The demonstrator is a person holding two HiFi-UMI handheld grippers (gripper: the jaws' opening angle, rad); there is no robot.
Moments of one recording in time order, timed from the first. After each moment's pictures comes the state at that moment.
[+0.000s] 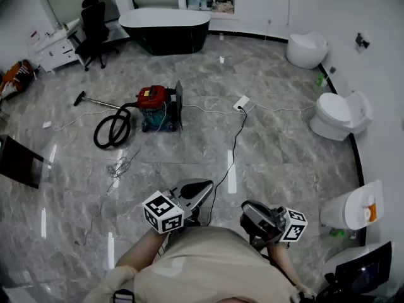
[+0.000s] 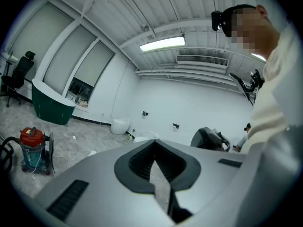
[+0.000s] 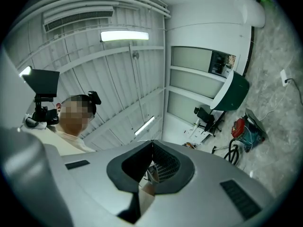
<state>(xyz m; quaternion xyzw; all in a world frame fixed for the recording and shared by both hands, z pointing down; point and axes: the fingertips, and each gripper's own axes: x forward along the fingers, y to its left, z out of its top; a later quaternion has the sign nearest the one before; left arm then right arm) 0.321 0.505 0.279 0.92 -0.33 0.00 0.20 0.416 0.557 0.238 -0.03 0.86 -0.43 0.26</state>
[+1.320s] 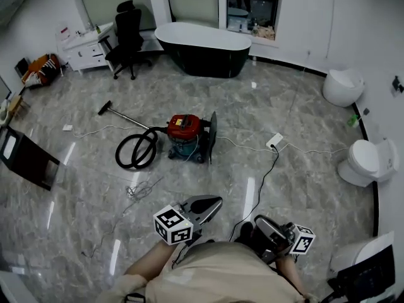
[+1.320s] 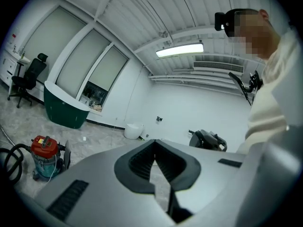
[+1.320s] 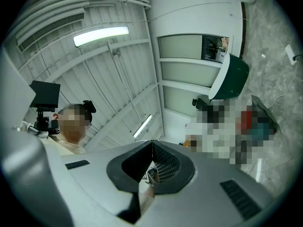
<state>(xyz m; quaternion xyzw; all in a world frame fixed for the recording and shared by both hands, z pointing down) 0.160 0.334 0.288 0.90 -0.39 -0.02 0.21 0.278 0.359 0.255 0.02 0.84 -0.49 0.25</state>
